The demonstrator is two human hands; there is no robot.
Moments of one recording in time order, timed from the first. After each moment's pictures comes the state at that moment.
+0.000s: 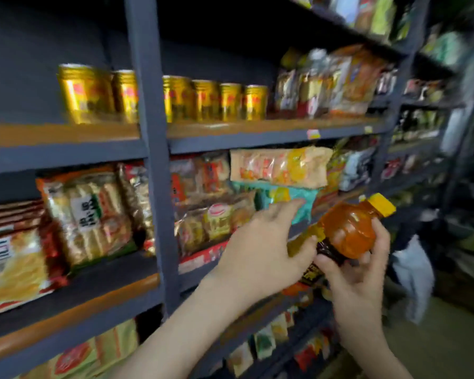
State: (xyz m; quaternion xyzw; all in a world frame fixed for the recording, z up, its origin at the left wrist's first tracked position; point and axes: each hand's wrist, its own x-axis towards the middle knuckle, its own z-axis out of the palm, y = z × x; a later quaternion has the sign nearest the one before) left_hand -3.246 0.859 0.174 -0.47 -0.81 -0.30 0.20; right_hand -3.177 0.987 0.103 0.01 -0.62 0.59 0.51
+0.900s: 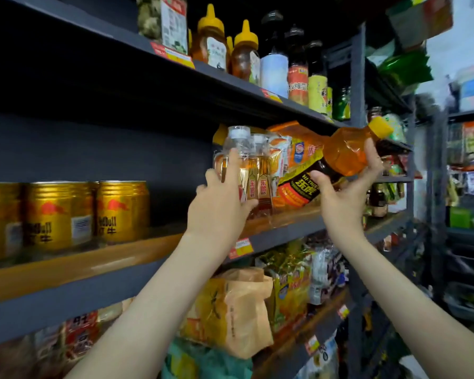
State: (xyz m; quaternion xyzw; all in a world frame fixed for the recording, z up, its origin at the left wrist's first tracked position) left_hand -3.470 1.127 0.328 -0.29 -0.84 -0.20 0.41; right_hand -3.425 1.321 0.316 0.12 -0.57 0.39 0.71
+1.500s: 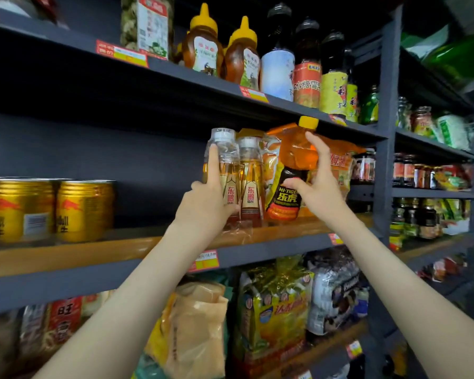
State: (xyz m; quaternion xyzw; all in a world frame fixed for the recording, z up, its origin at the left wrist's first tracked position) left_hand -3.491 1.182 0.342 -0.20 -0.88 -0.23 0.37; right_hand -3.479 1.401 0.360 0.21 -0.75 0.39 0.49
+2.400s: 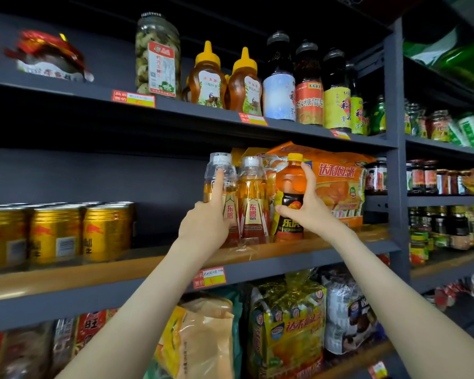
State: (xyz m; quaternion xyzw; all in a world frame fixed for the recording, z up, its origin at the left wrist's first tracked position) left_hand -3.498 1.177 0.348 -0.17 -0.89 -0.21 0.36; right_hand -3.499 1.400 0.356 0.13 -0.83 0.39 0.38
